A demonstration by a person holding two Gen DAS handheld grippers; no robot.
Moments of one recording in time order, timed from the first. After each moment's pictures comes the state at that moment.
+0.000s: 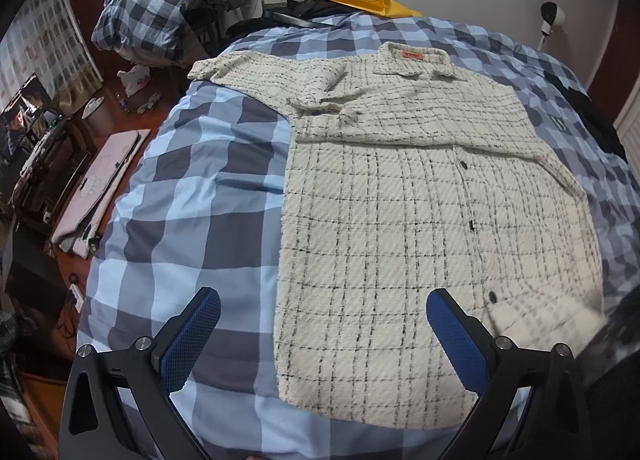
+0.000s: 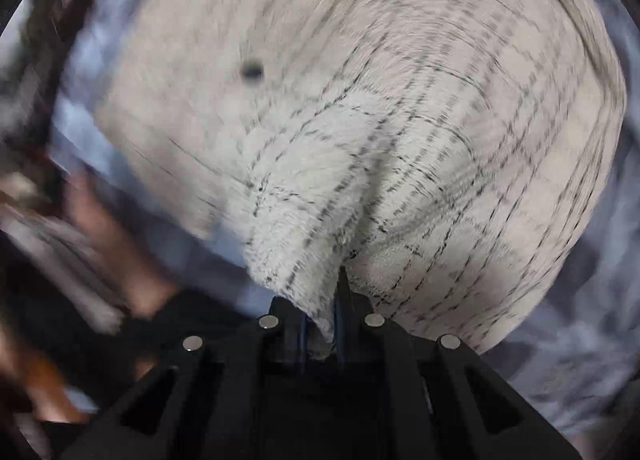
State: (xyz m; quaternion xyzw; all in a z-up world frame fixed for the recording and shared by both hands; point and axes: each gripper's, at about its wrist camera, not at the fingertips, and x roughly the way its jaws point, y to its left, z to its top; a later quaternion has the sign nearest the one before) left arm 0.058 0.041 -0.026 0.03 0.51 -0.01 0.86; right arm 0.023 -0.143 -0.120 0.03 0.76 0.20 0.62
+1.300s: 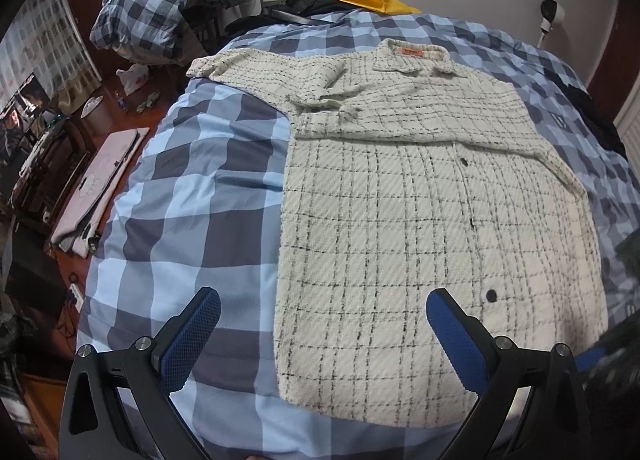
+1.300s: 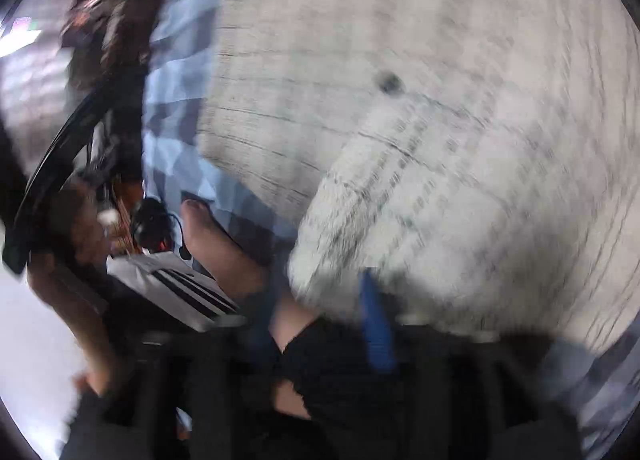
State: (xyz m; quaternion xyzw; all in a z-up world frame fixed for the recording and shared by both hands) left arm 0.058 0.042 -0.027 0.04 0.51 -0.01 0.86; right arm 0.035 -0.150 -0.155 0.17 0.77 0.24 0.57
